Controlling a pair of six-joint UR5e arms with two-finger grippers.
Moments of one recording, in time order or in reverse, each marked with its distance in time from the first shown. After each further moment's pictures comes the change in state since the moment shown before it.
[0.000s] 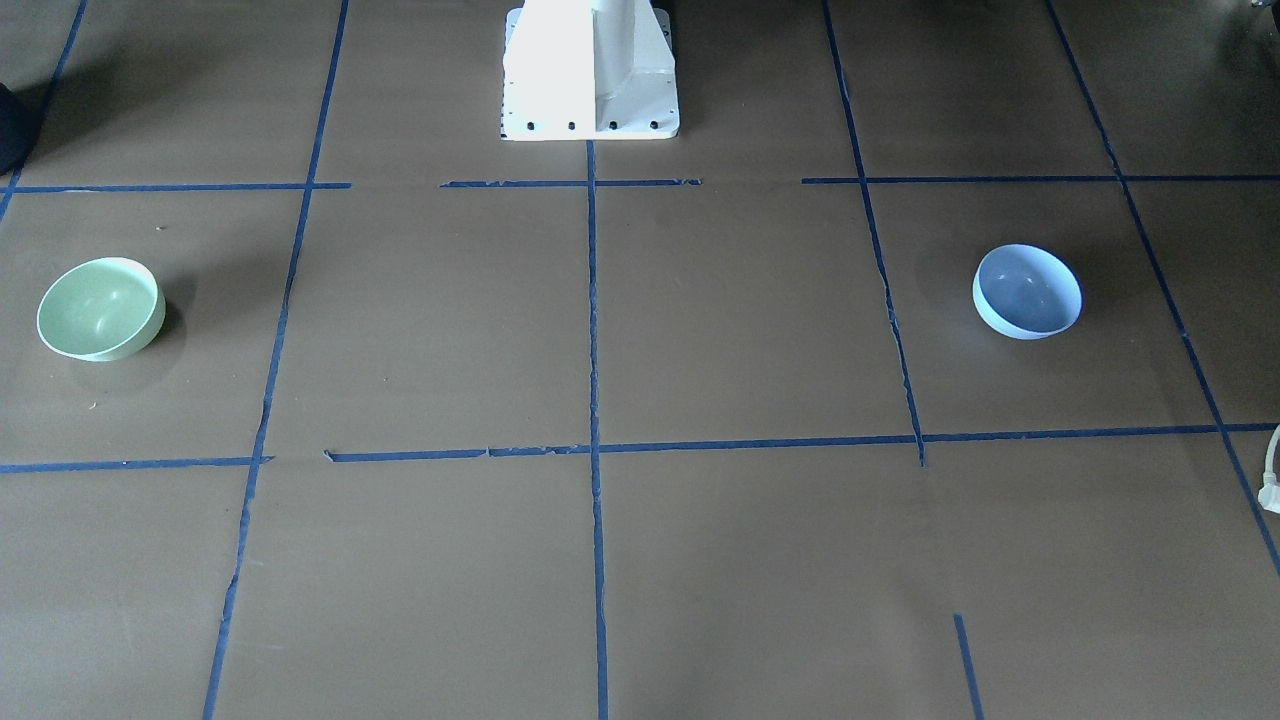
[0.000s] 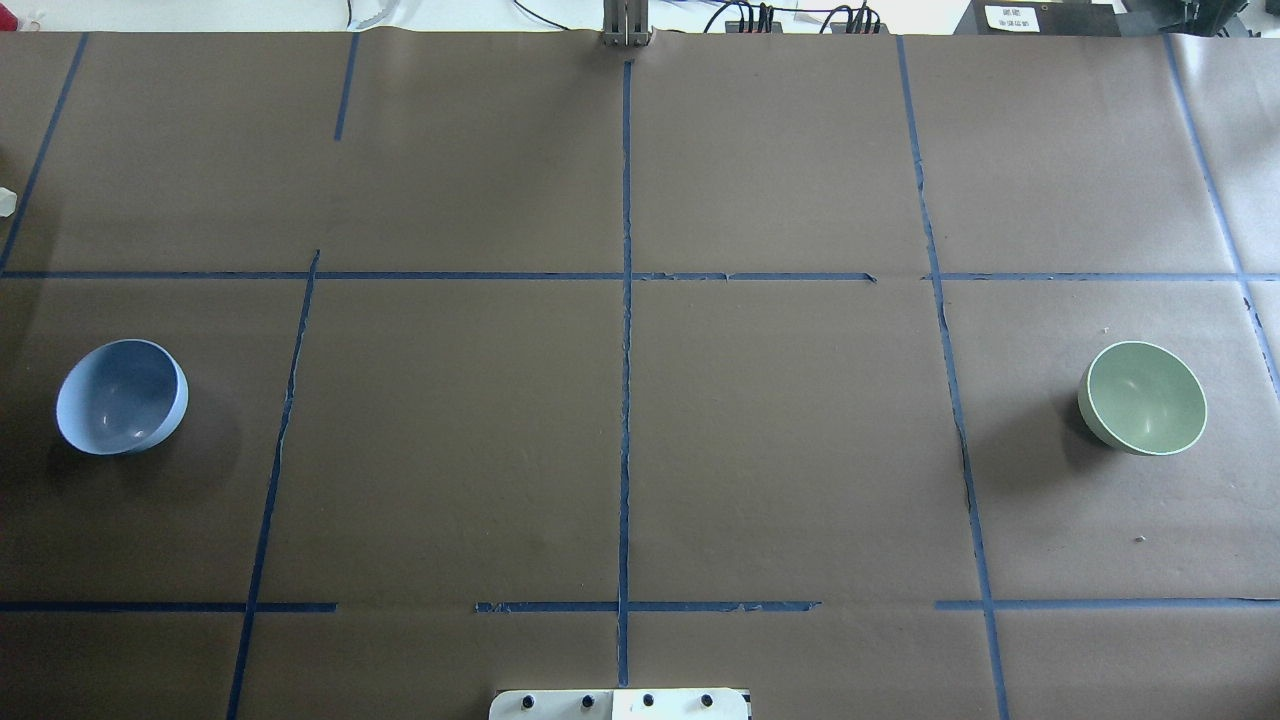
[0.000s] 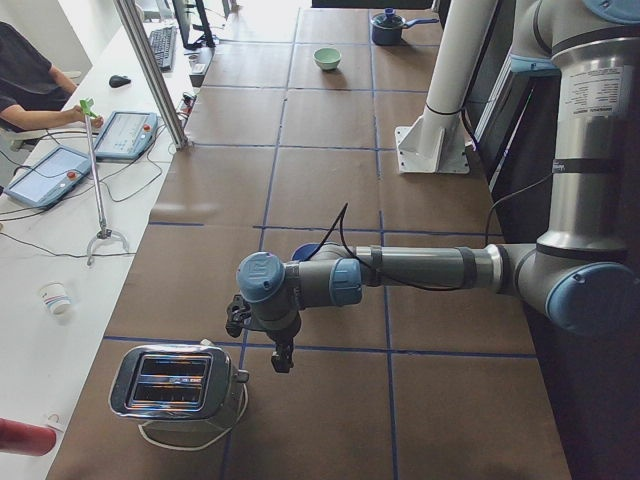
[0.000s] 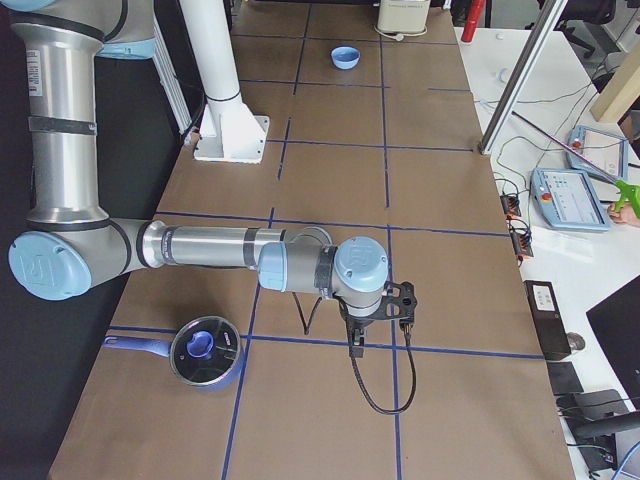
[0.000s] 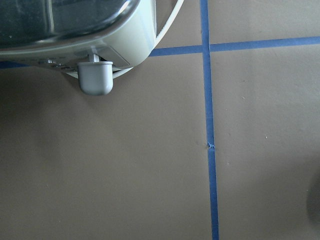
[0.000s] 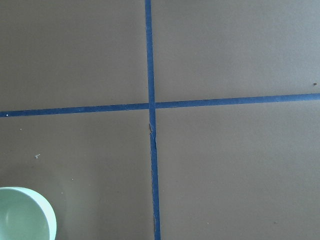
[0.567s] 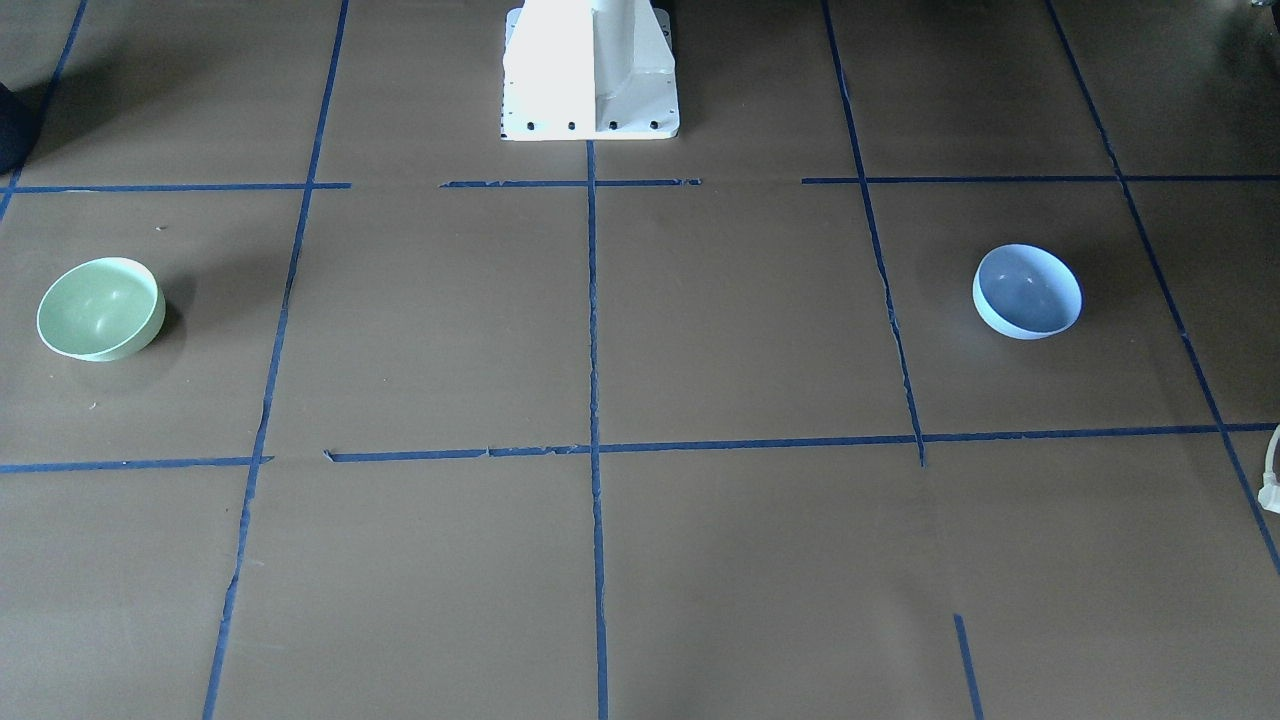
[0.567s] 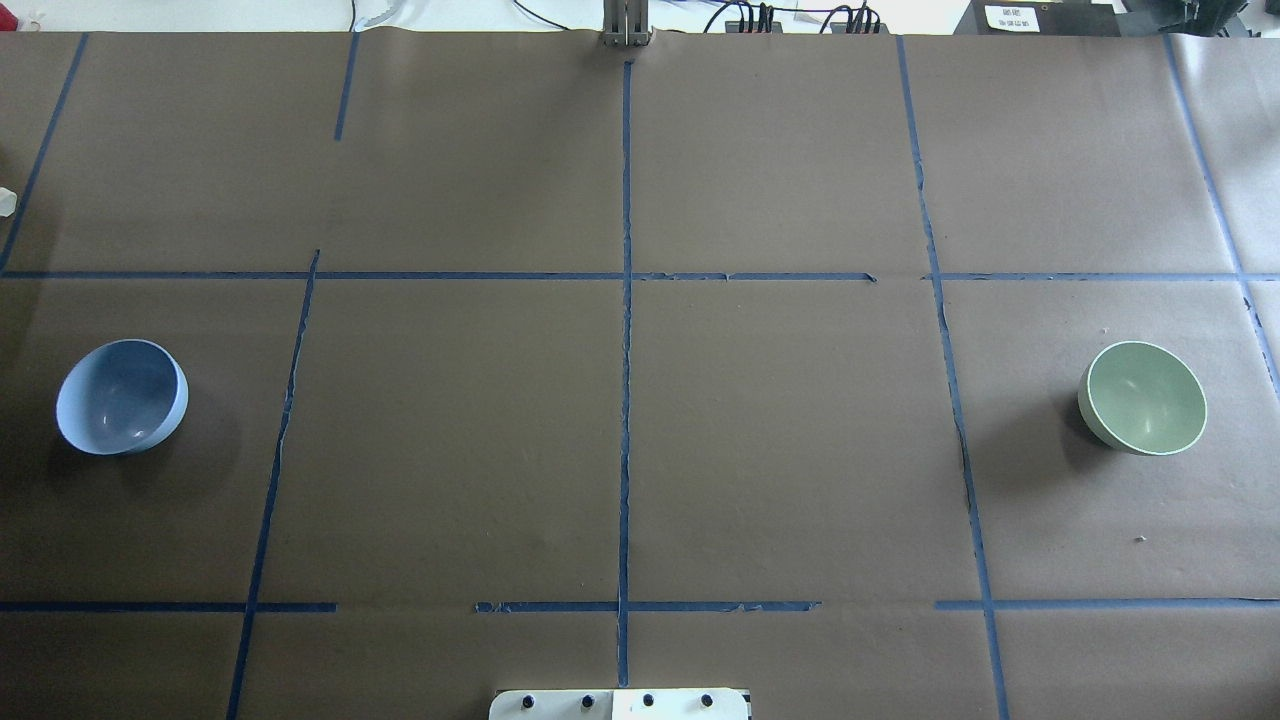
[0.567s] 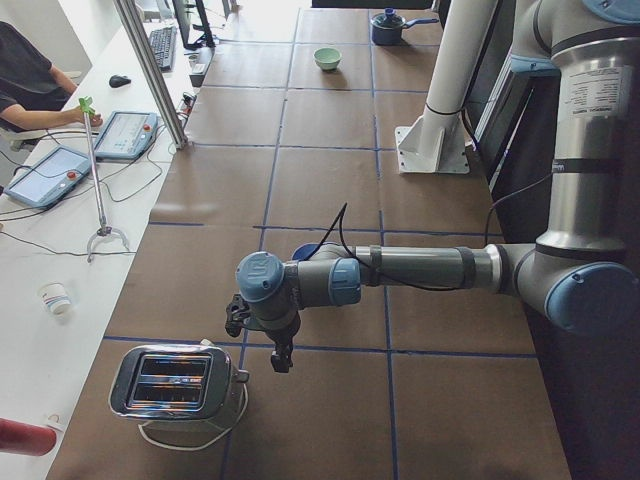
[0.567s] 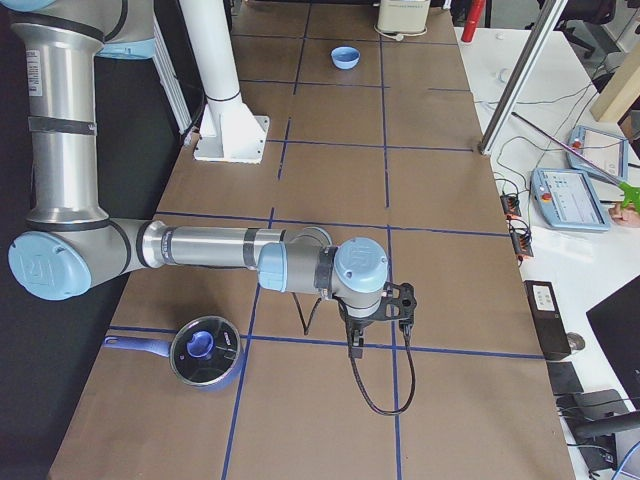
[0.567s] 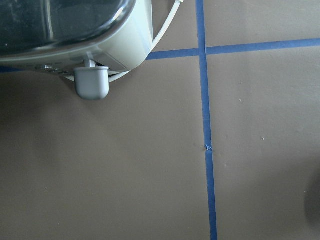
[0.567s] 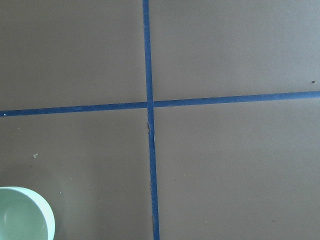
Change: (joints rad) left arm 0.001 -0.003 0.006 0.000 0.000 -0.002; right arm 0.000 0.000 -0.002 -0.004 -0.003 0.001
